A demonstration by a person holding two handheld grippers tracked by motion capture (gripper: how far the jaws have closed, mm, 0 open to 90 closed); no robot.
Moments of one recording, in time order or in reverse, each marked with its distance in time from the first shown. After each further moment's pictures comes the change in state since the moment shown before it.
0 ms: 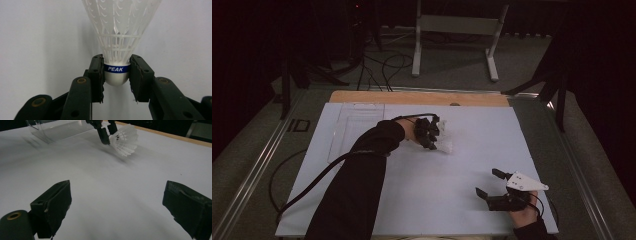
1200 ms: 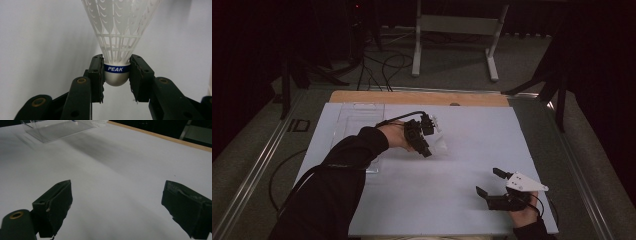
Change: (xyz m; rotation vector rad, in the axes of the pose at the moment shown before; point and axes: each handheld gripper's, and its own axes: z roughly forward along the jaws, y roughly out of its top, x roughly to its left) left arm -0.052 0.003 -0.074 0.013 -0.073 -0.330; right arm 0.001 0.002 -0.001 0.002 -0.037 -0.024
